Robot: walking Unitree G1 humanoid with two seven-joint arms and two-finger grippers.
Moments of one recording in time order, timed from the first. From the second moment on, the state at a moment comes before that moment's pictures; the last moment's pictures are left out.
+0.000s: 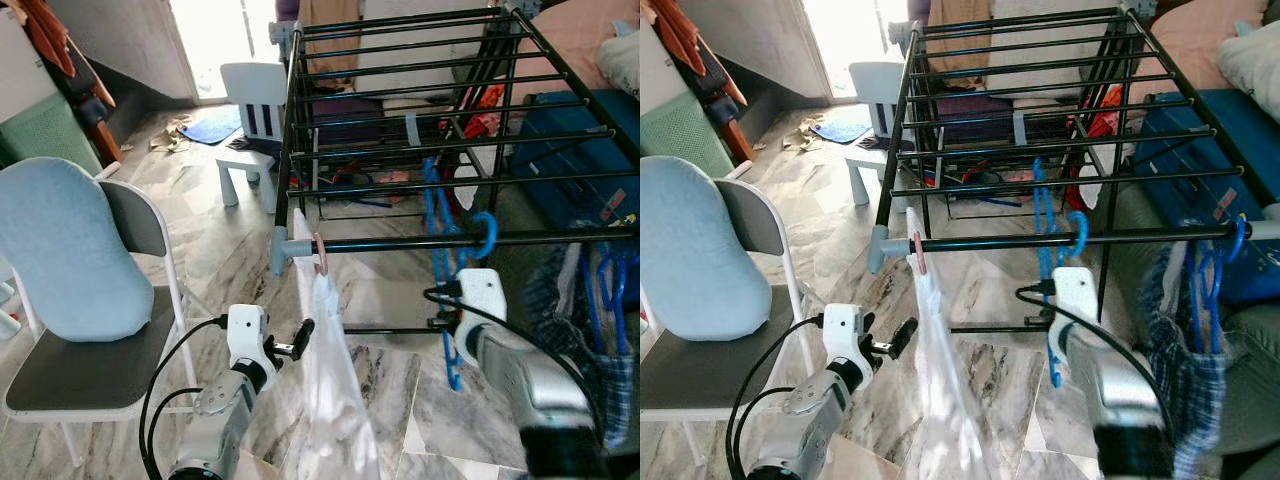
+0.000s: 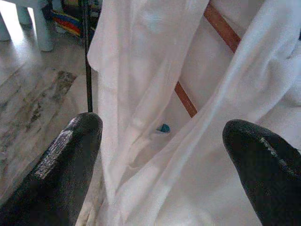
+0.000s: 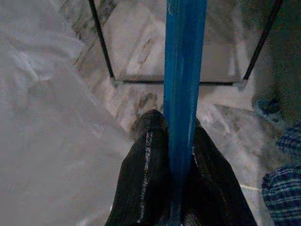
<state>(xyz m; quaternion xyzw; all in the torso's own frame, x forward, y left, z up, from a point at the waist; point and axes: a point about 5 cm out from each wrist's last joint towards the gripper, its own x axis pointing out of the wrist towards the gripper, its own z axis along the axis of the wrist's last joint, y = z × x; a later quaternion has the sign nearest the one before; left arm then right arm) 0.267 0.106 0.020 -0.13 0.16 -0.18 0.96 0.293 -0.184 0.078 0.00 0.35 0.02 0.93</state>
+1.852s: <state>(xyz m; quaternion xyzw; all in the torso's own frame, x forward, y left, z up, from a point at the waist) 0.272 0.110 0.019 -0.10 0.16 -0.17 0.97 0.255 -0.210 0.038 -0.07 0.26 -0.01 0.96</state>
